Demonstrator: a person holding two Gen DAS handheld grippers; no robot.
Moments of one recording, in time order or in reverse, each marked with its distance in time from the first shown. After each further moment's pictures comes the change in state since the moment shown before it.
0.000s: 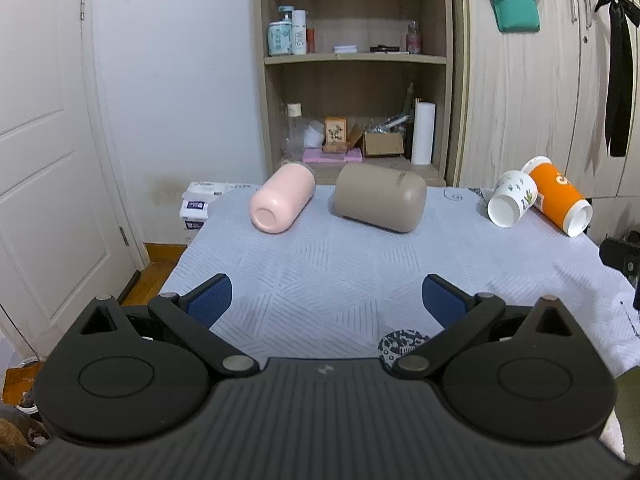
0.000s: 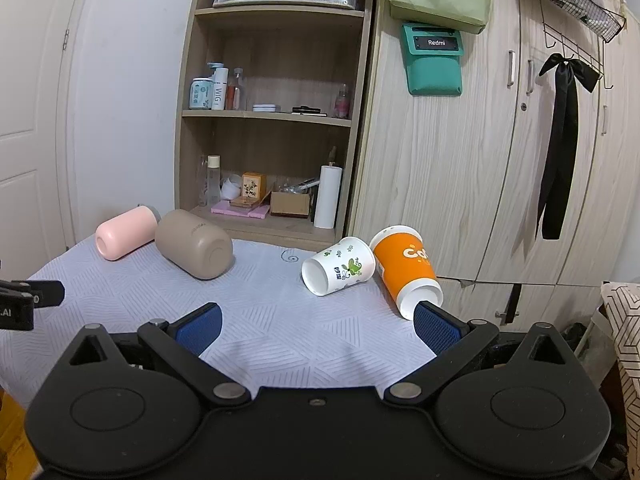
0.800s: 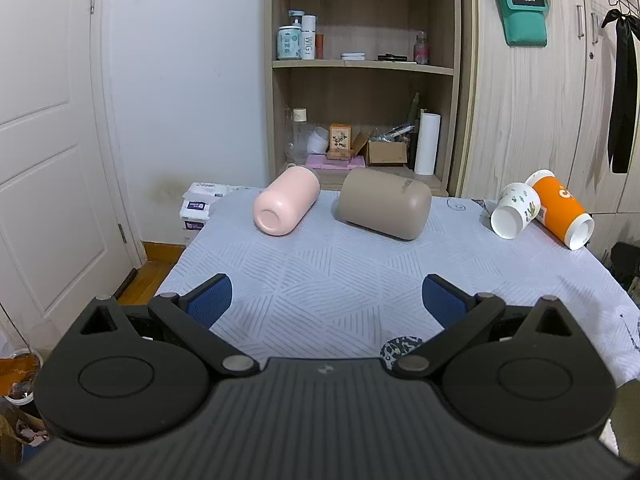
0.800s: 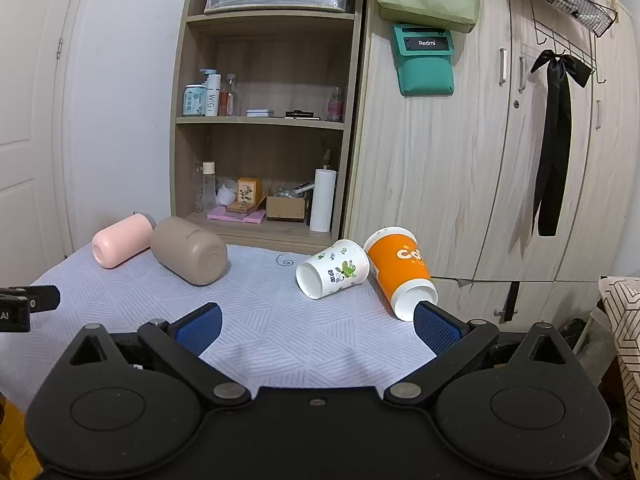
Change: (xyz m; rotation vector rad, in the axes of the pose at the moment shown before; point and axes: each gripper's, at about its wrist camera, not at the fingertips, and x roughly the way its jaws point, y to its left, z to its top) left arm 0.007 0.005 -0.005 -0.044 -0.023 -0.003; right arm -0.002 -0.004 -0.001 0.026 -0.009 -0.007
